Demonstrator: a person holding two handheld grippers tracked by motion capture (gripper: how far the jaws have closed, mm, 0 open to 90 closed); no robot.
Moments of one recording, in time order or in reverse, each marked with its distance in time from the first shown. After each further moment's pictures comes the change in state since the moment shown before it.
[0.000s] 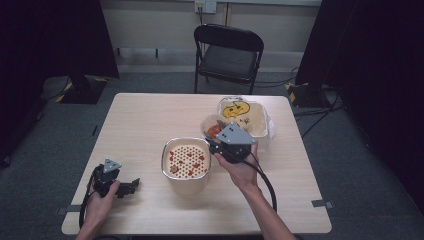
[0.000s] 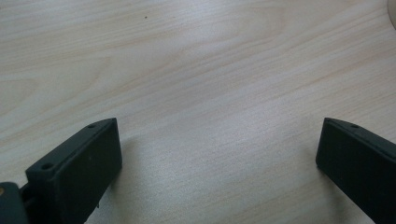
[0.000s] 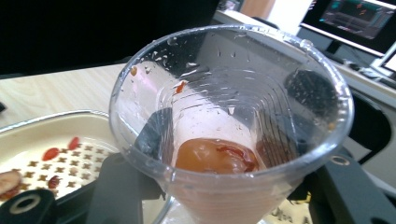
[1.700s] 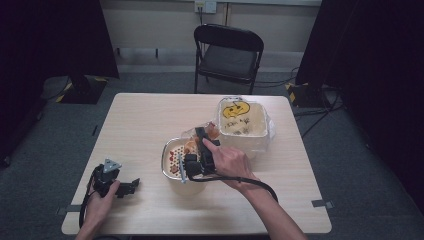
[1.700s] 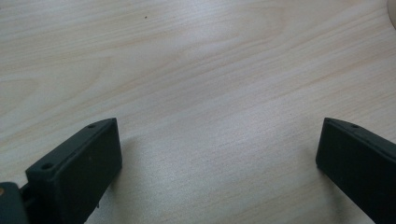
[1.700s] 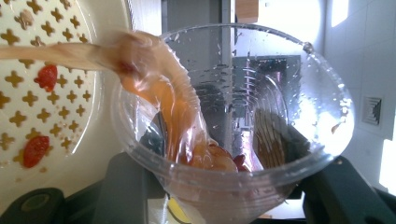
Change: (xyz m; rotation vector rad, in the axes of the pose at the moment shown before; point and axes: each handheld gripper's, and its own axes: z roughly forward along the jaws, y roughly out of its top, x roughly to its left) left arm 0.000 0.000 0.000 0.000 0.001 0.000; right arm 0.081 0.003 0.029 0.256 -0.250 -1.073
